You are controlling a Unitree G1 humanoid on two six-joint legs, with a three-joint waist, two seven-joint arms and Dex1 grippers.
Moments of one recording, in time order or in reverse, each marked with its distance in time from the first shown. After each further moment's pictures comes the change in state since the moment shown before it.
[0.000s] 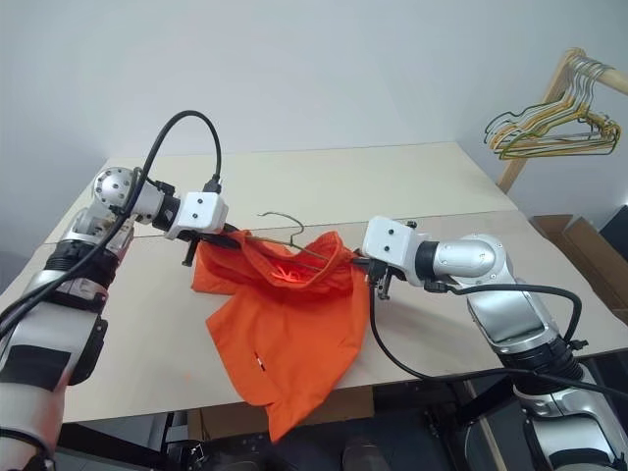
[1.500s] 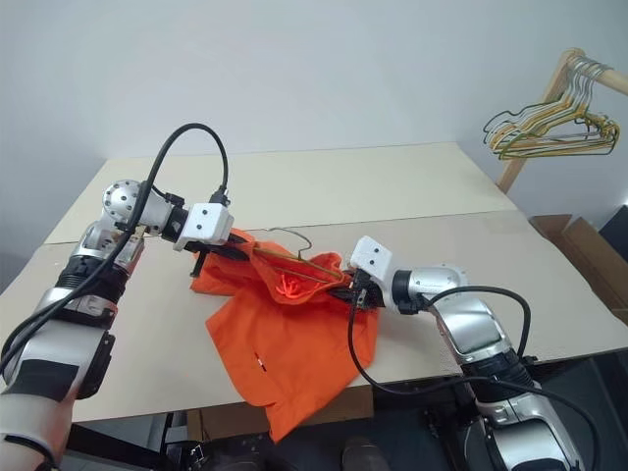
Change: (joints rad) left arm 0.083 -0.038 0.070 -0.147 -0.027 0.067 -0.069; right arm 0.069 0.200 0.011 0.158 0.090 0.099 -0.014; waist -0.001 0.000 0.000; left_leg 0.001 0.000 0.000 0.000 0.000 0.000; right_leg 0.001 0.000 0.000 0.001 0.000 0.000
